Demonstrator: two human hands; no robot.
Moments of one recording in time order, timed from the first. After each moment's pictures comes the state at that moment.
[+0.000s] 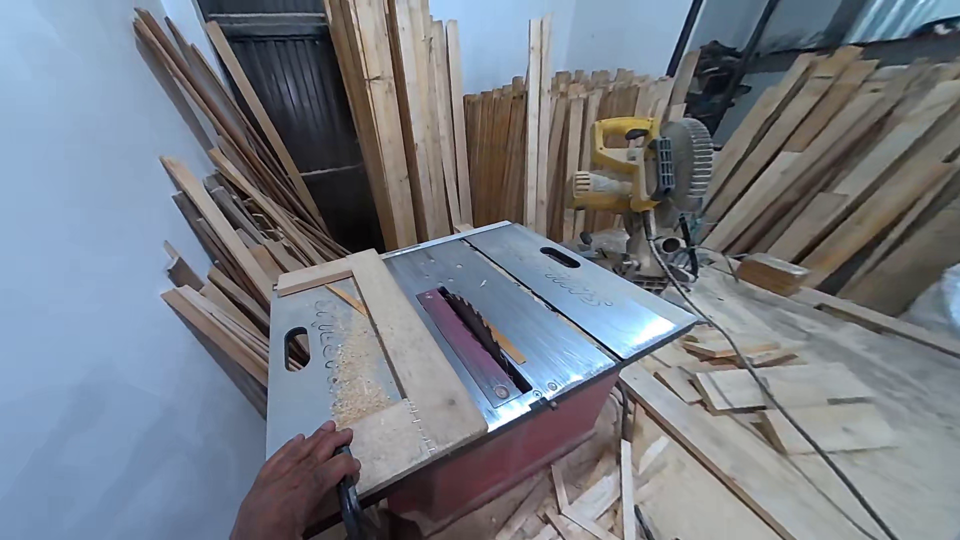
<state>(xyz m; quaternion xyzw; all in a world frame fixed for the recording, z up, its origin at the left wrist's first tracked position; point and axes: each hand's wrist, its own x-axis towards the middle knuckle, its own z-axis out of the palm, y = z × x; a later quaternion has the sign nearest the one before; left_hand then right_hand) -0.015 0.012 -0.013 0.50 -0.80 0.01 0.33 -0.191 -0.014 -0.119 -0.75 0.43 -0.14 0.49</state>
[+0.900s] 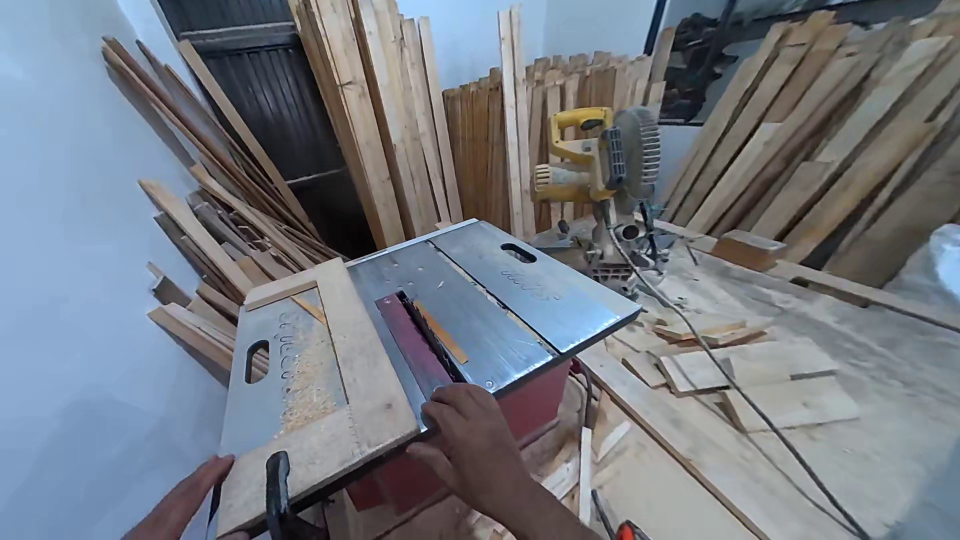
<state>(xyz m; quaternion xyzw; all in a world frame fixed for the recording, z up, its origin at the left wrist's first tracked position) 0.002 0.046 0.027 0.67 -0.70 -0.13 0.20 -0.347 -0.113 -0.035 -0.83 0.35 -0.43 0.04</state>
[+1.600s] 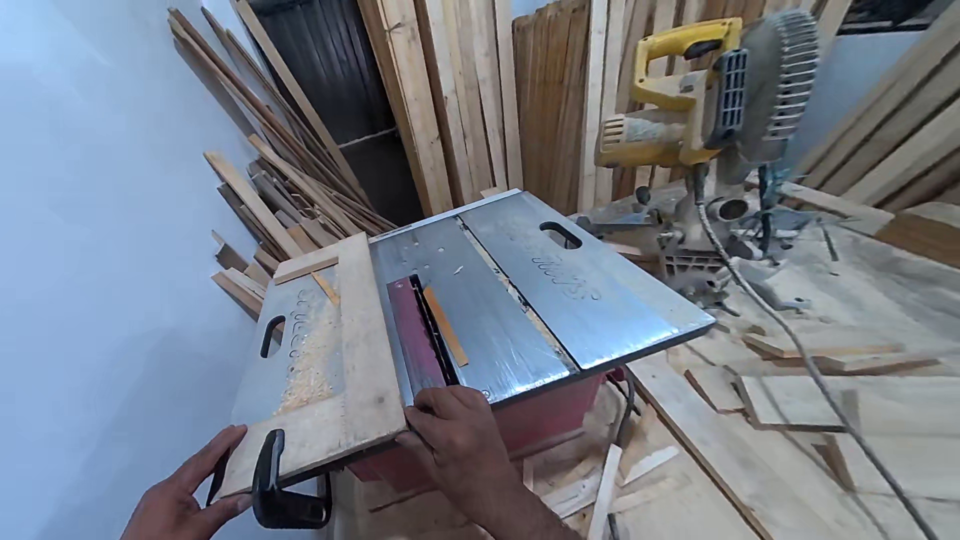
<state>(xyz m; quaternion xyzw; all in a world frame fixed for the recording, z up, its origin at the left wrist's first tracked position) -0.035 0.043 0.022 0.75 -0.59 -0.14 0.25 -0.357 -0.142 -0.038 -0.83 0.28 -0.47 0.12</state>
